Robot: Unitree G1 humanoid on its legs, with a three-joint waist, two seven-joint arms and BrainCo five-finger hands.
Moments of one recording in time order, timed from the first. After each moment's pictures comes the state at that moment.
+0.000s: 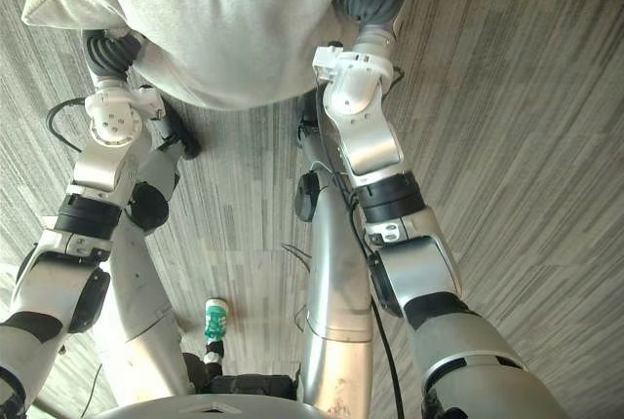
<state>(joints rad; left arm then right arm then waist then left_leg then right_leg) -0.81 0.31 -0.12 0.33 -0.21 -0.01 0.52 -0.92 -0.31 0.18 0.12 -0.05 0.09 -0.66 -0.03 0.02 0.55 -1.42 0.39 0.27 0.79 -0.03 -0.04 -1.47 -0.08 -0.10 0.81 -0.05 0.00</state>
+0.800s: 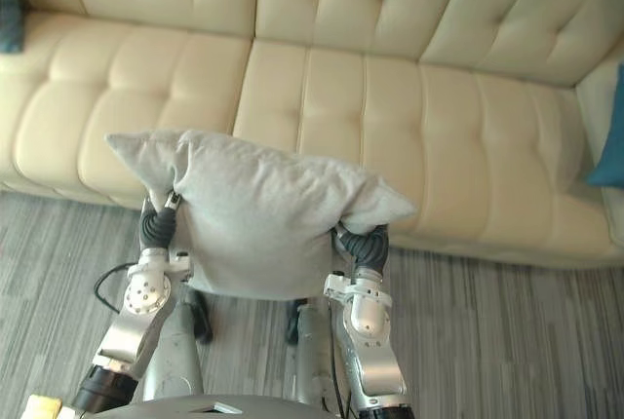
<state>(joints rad) 0.08 0.10 -0.22 -0.07 -0.05 -0.06 0.41 0.21 -0.06 0.12 -0.21 0.05 -0.15 -0.37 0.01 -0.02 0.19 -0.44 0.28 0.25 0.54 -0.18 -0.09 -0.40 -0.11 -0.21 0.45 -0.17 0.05</state>
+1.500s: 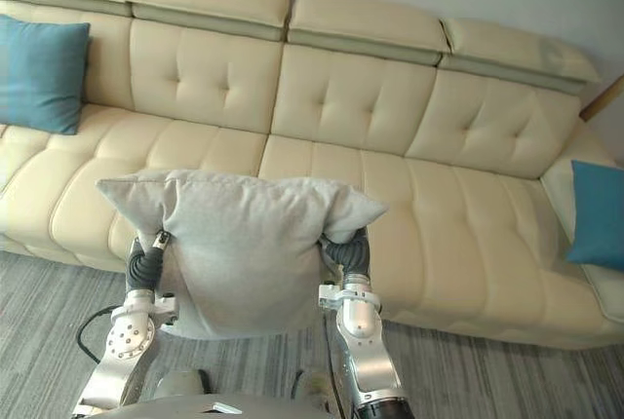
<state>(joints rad) 0.24 0.11 -0.15 -0.06 -0.04 -0.09 0.36 0.14 -0.09 0.16 -0.01 -0.05 -0.14 -0.30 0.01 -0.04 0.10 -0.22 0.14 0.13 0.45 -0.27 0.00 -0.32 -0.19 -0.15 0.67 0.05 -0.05</state>
